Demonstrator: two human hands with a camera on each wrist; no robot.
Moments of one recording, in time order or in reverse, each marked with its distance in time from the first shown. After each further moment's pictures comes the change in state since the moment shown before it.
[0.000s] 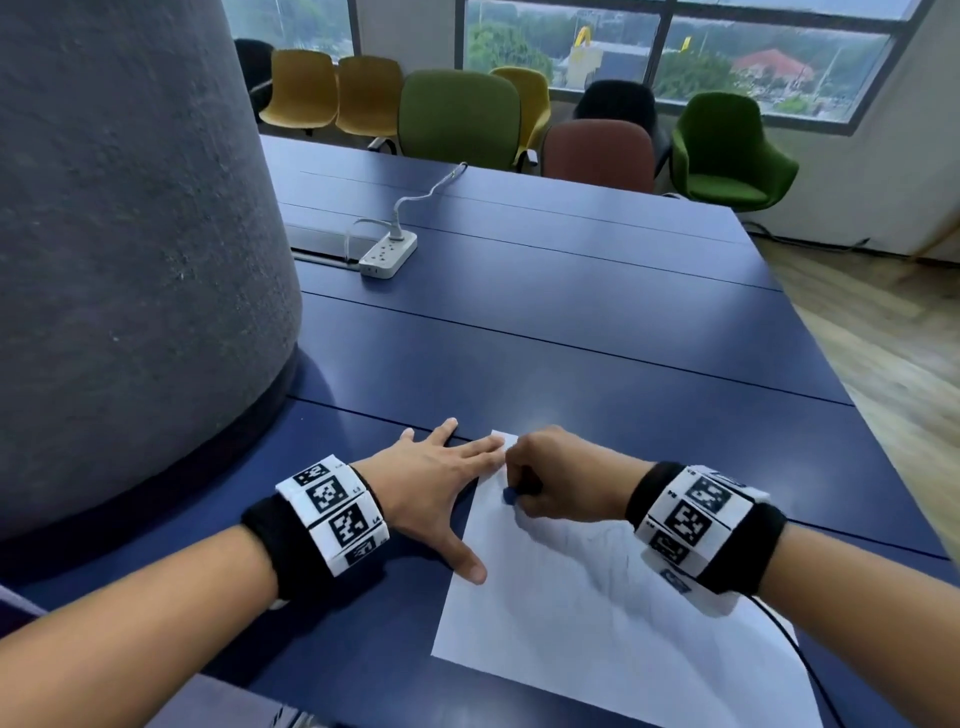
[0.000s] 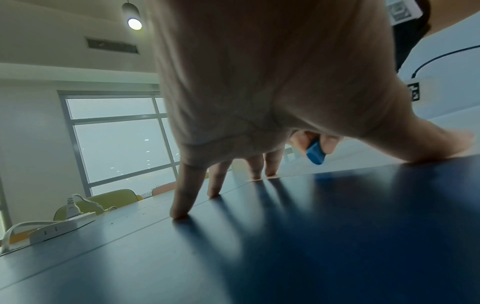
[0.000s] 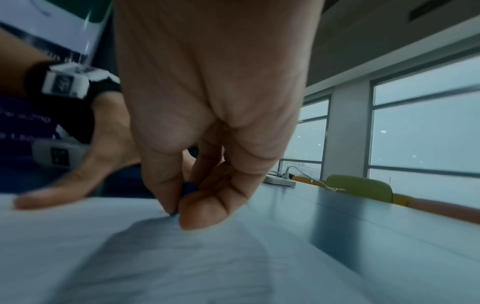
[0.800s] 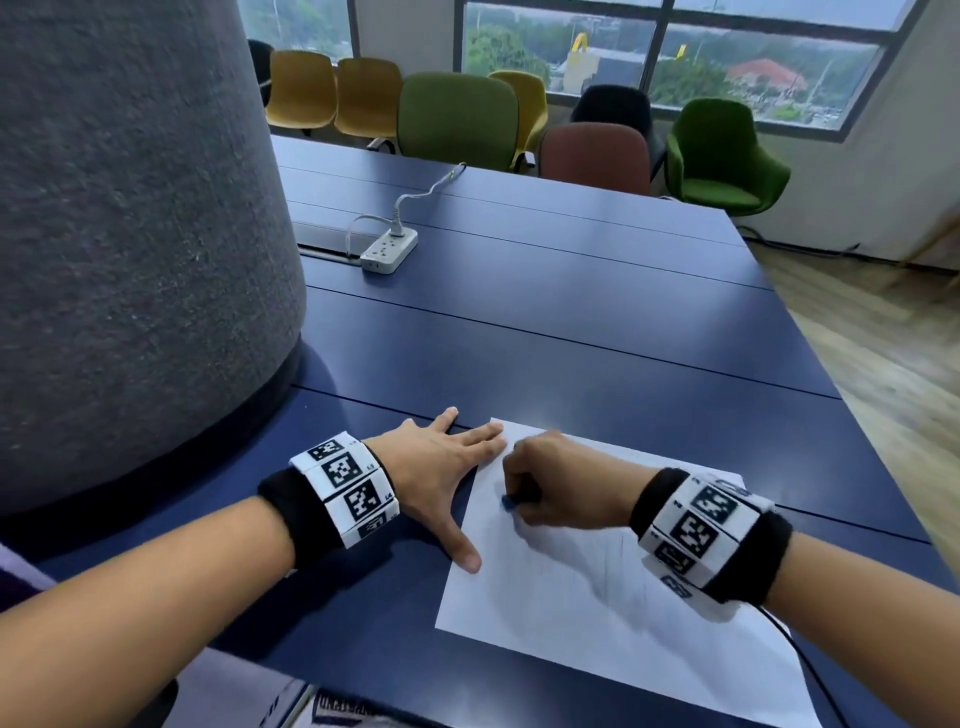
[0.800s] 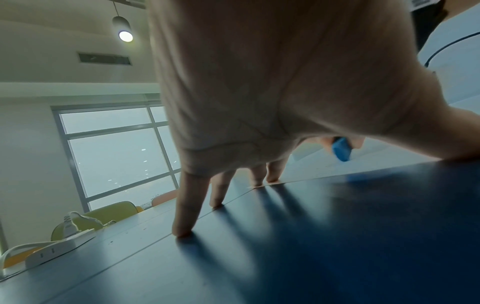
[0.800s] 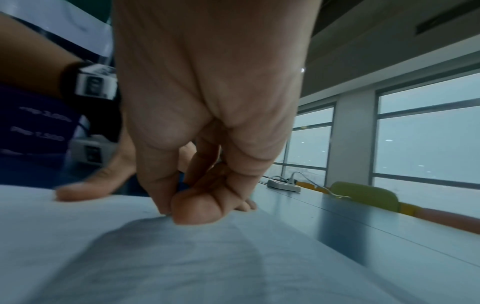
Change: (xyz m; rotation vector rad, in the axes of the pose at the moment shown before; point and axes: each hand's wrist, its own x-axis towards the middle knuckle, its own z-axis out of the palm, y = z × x) left_hand -0.002 0.001 -0.003 0.037 -0.038 -0.013; right_hand -0.014 -0.008 0.011 0.003 0.006 -0.005
